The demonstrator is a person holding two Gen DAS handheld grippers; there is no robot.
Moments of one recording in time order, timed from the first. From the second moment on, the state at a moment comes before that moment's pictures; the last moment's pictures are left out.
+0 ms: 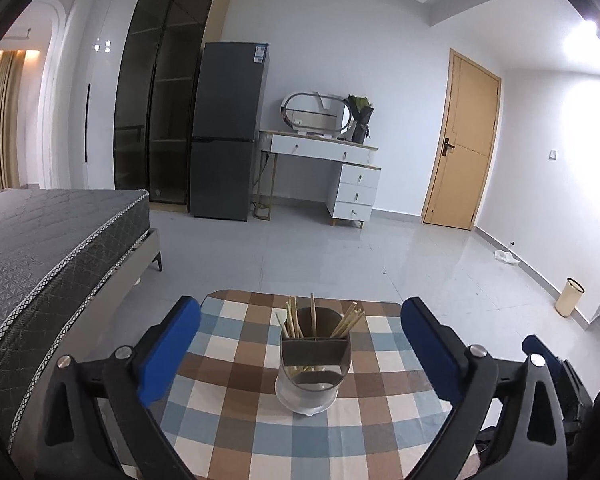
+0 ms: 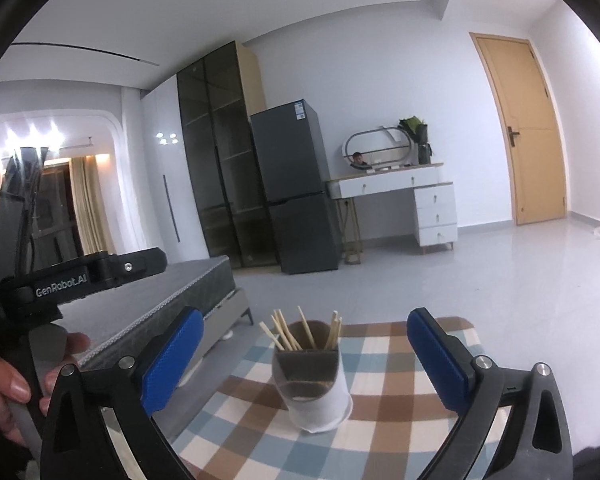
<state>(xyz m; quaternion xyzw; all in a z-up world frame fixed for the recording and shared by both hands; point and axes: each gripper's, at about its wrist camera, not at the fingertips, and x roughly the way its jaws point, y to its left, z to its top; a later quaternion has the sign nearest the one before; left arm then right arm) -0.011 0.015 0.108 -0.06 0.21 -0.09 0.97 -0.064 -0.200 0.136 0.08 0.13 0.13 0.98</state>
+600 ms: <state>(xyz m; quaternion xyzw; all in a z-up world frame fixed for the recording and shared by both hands) 0.006 0.018 0.022 -0.01 0.20 -0.04 0.98 -0.066 -0.204 0.079 0.08 0.15 0.07 0.98</state>
